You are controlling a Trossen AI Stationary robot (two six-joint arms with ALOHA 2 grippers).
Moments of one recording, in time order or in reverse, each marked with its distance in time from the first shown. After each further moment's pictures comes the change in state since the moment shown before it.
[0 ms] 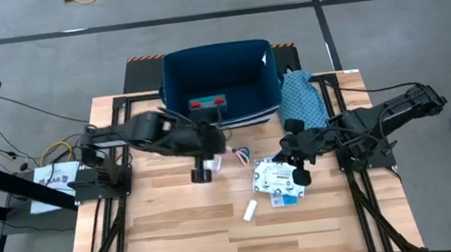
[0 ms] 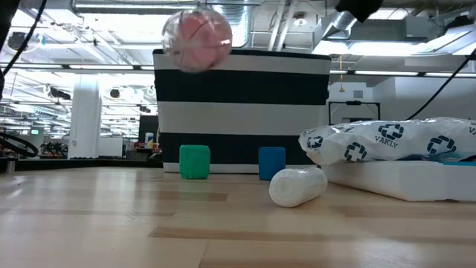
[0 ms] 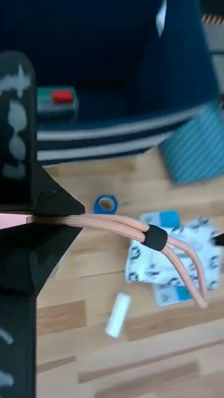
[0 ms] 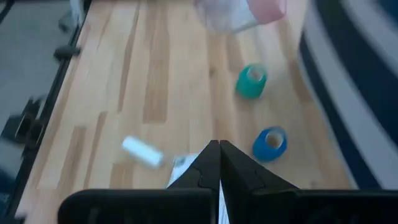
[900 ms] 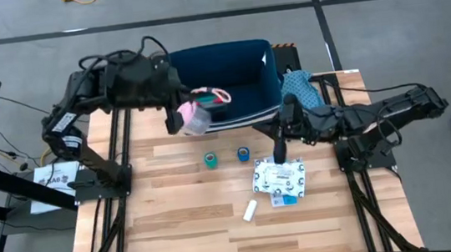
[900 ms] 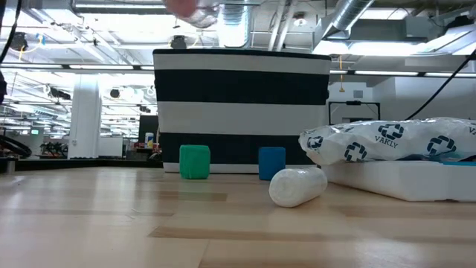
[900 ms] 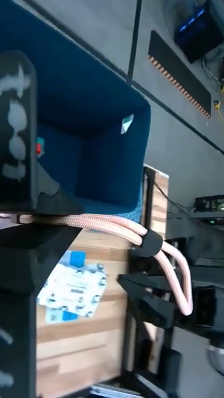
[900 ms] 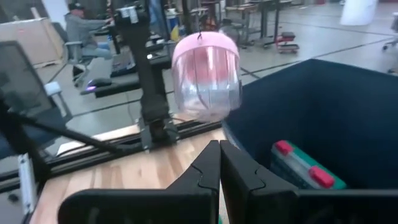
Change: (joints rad) left arm 0.295 -0.245 0.000 0.222 0.149 -0.050; right arm -0.091 0.000 0.000 0.533 0.276 -0.010
